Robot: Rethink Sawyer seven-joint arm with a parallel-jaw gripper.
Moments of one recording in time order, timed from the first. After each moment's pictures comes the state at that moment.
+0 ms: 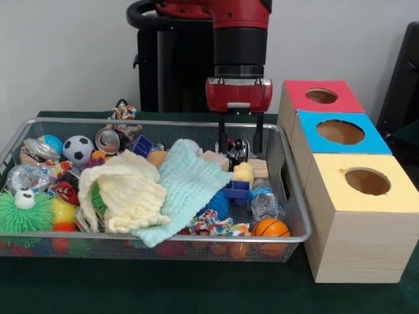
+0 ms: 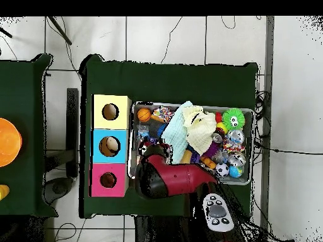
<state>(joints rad) -0.28 -0.69 0.07 1.94 -0.37 -0.10 1.95</state>
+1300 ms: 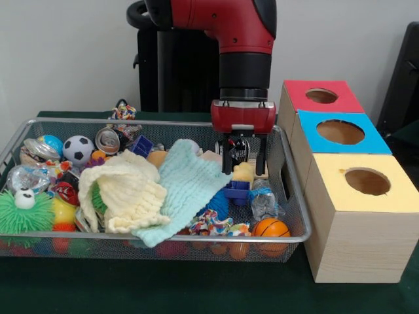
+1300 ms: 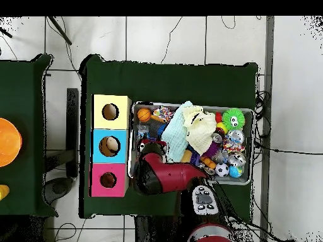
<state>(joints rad) -0.20 -0.57 -0.01 1.88 -0.30 -0.24 1.95</state>
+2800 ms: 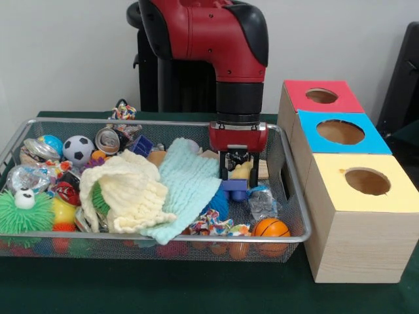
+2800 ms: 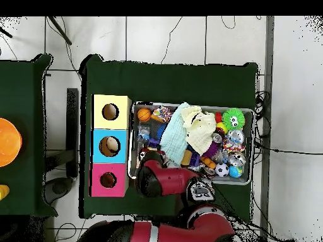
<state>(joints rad) -0.21 -0.42 -0.01 1.88 -0.29 -0.27 1.95</state>
